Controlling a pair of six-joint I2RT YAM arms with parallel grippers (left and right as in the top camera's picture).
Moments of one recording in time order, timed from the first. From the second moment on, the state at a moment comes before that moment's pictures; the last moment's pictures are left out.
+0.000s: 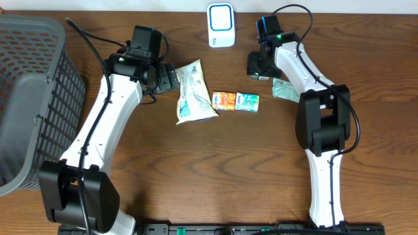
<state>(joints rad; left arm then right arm) -0.21 1.71 1.48 -0.95 -0.11 -0.46 0.24 2.43 2.03 -0.89 -0.02 0.36</state>
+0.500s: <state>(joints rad) -0.21 1.71 1.48 -0.95 -0.11 -0.46 0.24 2.43 2.05 -0.94 -0.25 0.37</state>
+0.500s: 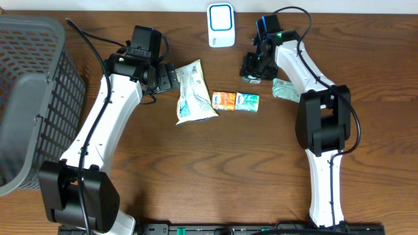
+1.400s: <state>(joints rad) -0.21 1.71 1.48 -0.95 -0.11 -0.46 0.20 2.36 2.05 -0.26 -1.34 1.33</state>
